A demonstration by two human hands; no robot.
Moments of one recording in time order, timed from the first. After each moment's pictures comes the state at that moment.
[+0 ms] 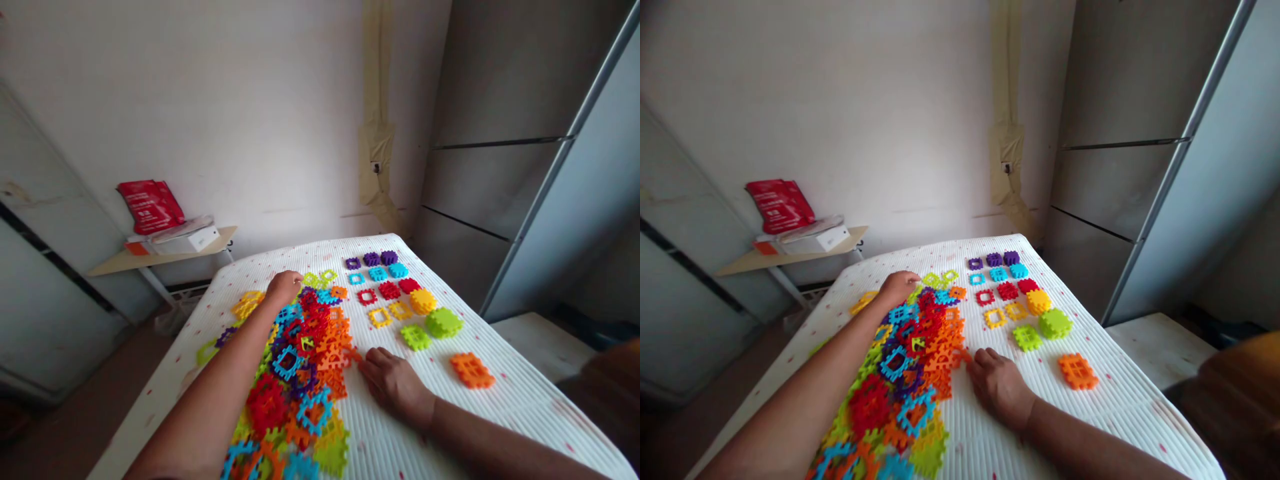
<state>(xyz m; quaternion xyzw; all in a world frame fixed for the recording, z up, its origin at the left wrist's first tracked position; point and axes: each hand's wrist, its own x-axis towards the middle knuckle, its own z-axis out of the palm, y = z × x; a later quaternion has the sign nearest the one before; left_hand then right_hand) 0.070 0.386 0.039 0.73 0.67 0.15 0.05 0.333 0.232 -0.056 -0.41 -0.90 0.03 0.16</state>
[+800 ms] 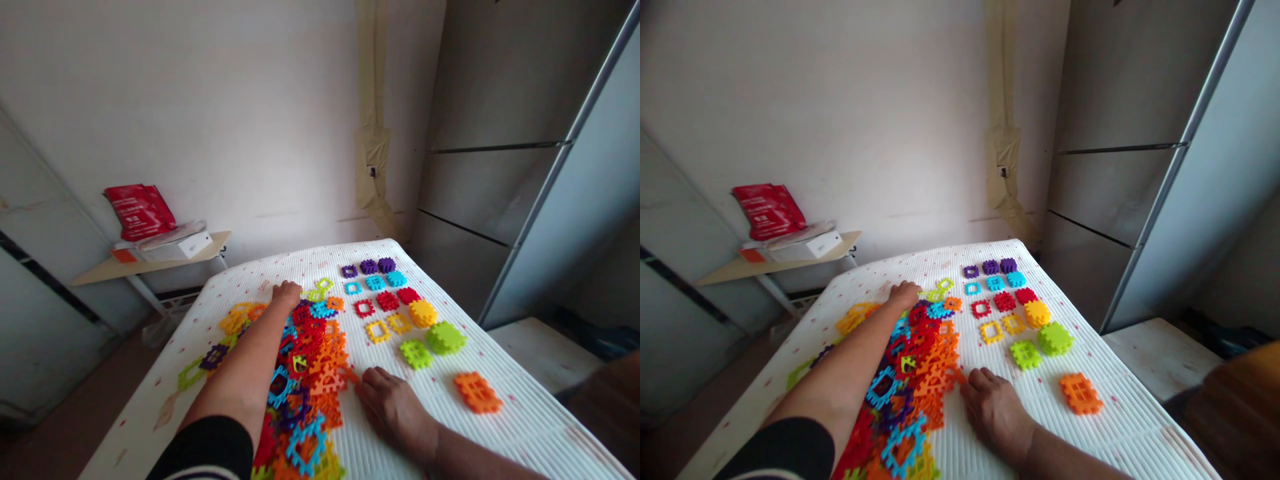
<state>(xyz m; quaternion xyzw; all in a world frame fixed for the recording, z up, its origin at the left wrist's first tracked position) 0.079 0.455 -0.010 0.72 0.70 -0.01 0.03 0.331 0.234 -0.063 -0.41 -0.89 0.05 0.18</state>
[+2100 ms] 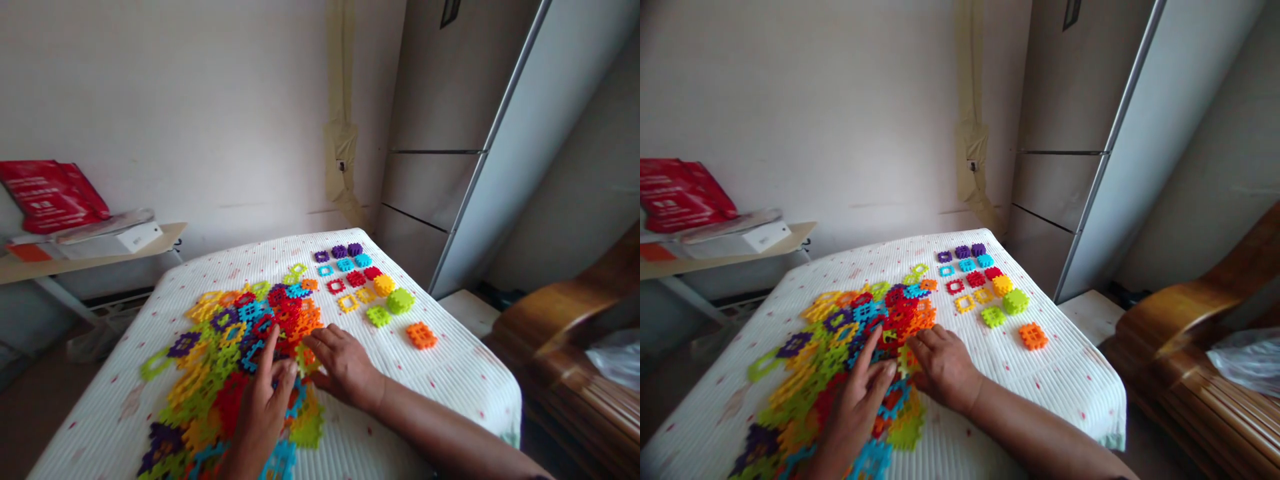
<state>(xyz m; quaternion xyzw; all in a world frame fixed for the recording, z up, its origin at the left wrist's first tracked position) 0.112 0.186 -0.023 0.60 0.56 0.45 0.35 0.291 0.212 -0.009 -0.40 -0.88 0.03 0.25</state>
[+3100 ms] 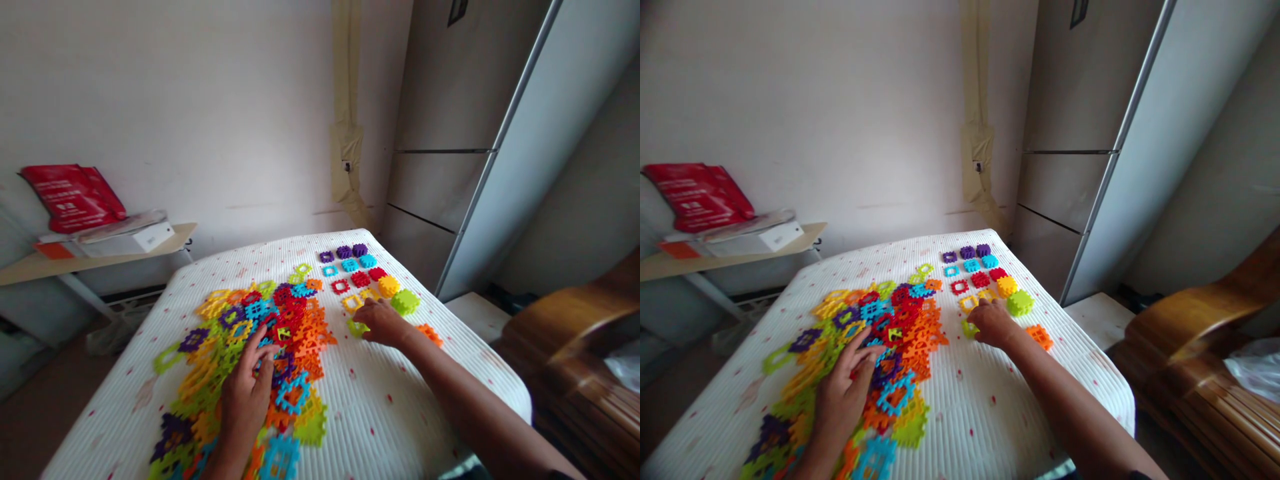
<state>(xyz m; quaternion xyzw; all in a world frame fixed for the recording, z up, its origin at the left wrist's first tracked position) 0.084 0.201 -0.032 0.61 0.63 0.45 0.18 0.374 0.271 -0.007 -0.49 -0.87 0.02 0.02</state>
